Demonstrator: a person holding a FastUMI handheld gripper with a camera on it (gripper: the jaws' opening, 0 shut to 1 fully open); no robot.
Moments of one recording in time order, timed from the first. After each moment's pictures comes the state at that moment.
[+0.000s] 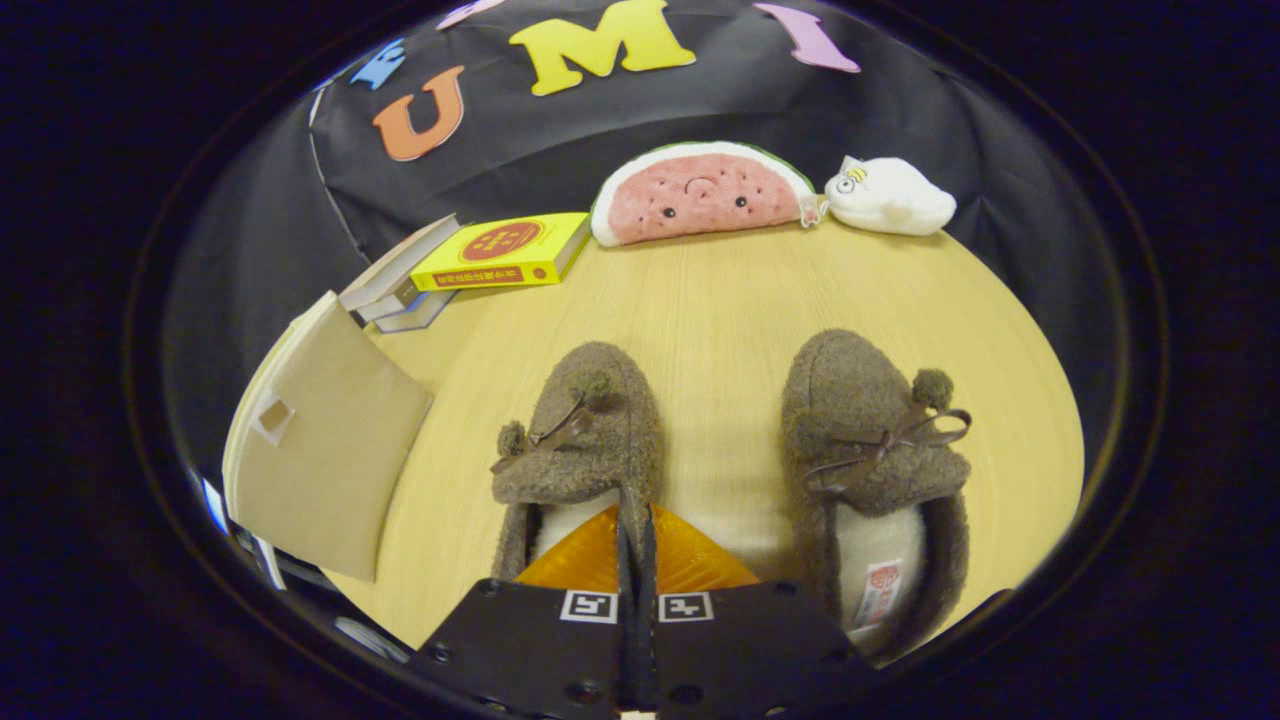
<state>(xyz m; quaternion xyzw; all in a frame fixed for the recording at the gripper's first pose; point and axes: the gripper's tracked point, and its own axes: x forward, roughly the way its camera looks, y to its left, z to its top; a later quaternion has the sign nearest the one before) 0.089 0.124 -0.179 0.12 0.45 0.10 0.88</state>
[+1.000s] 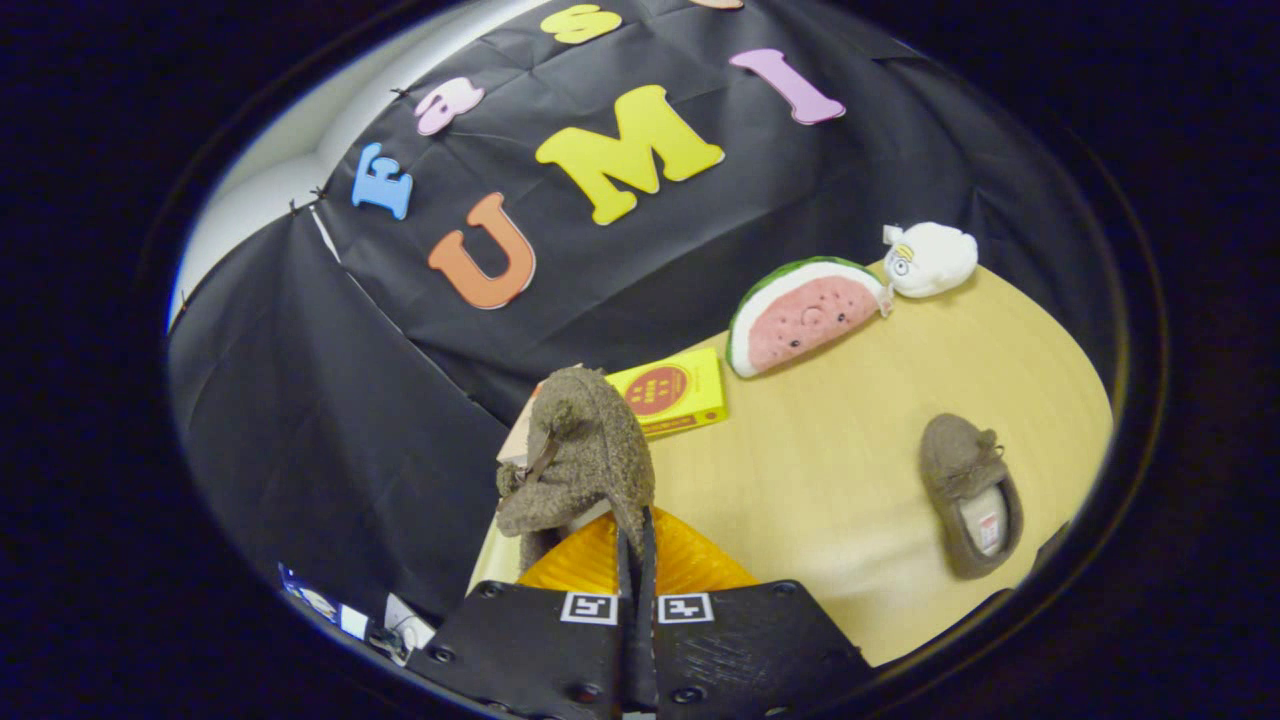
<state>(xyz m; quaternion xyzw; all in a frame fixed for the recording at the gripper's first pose) 0.077 0.269 0.063 0.28 0.31 0.15 0.89</state>
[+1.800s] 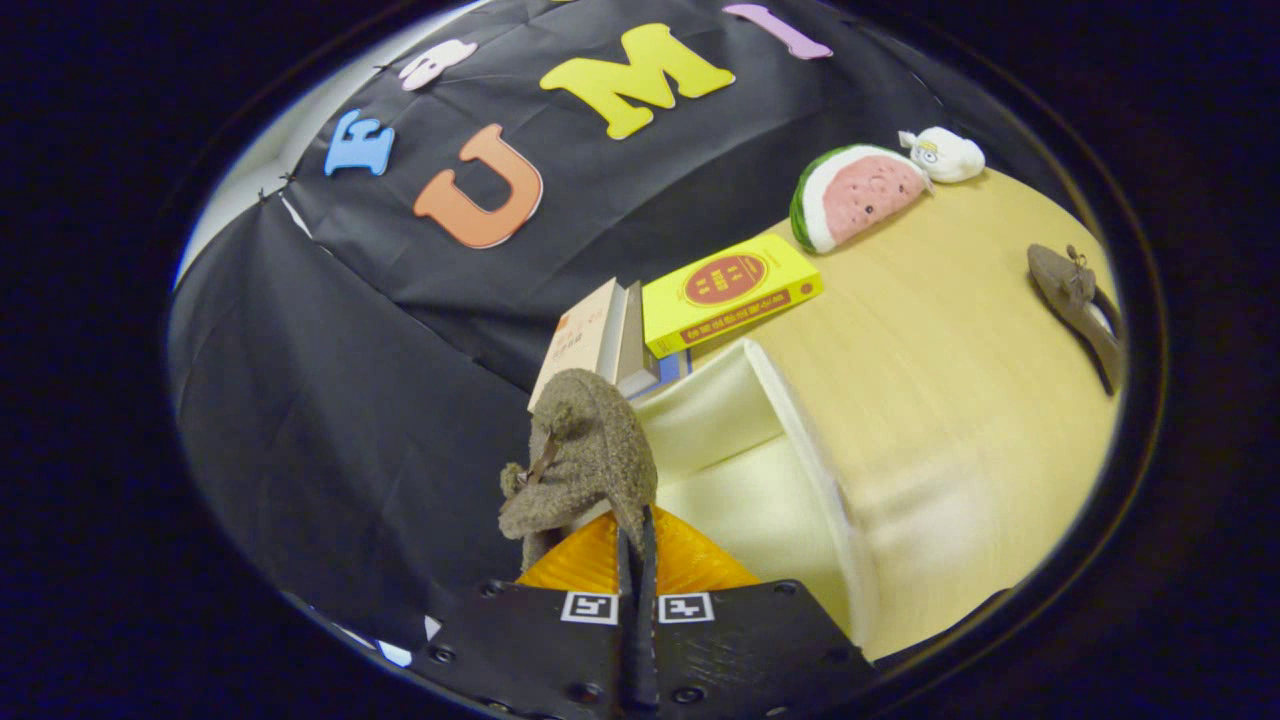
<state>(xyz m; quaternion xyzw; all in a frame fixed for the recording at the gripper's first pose) 0.064 0.475 -0.038 0.33 0.38 0.11 0.86</state>
